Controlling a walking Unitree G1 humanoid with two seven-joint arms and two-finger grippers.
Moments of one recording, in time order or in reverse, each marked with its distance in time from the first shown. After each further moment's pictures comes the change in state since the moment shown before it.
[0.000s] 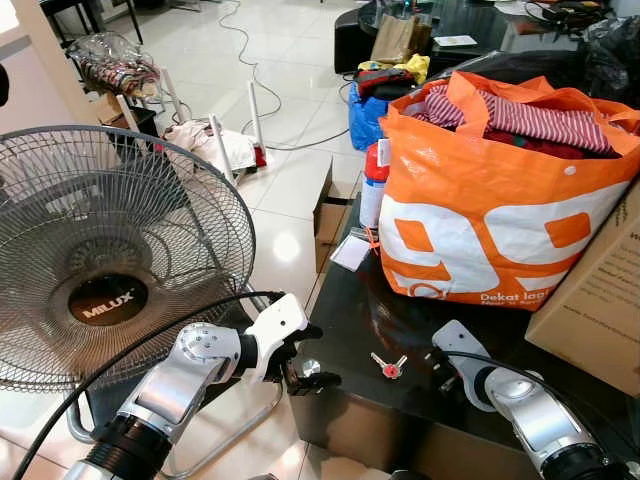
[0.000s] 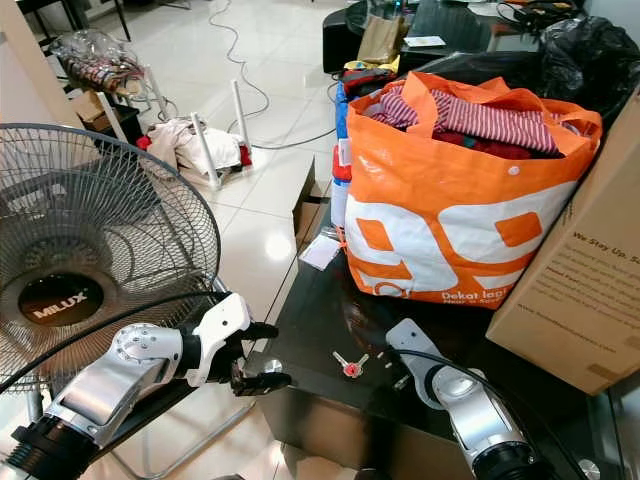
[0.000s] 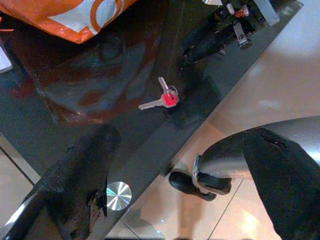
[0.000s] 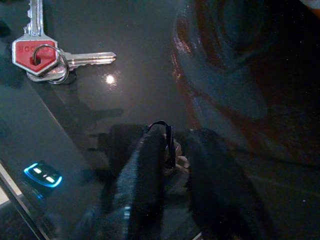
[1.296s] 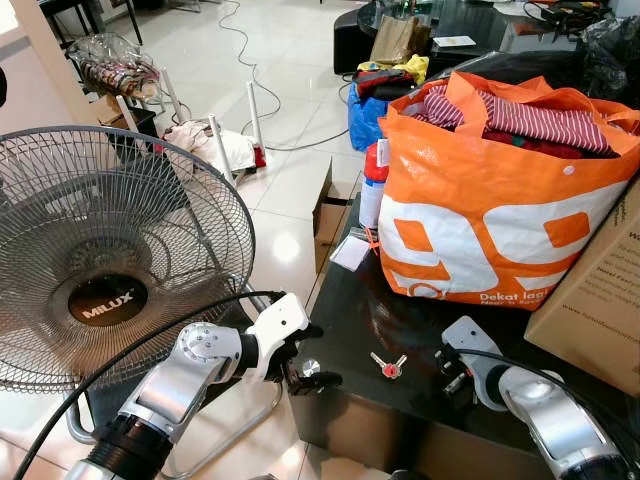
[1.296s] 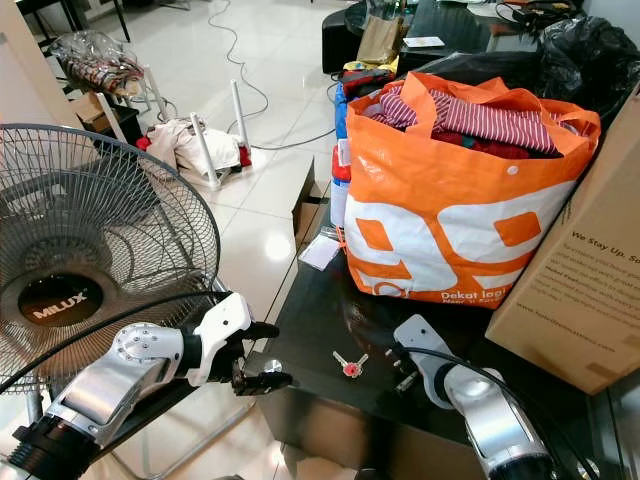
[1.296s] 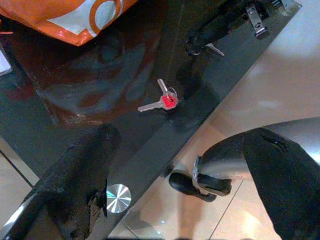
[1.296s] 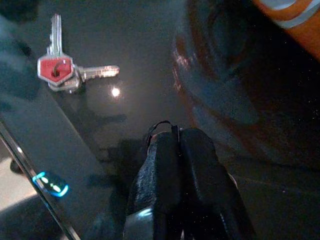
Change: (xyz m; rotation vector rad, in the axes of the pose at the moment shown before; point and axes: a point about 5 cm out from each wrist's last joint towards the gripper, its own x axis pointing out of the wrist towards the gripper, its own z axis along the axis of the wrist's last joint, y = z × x) left arm 0.001 0.000 0.001 0.002 -0.002 0.000; right arm -0.020 -0.006 0.003 0.038 -0.073 0.017
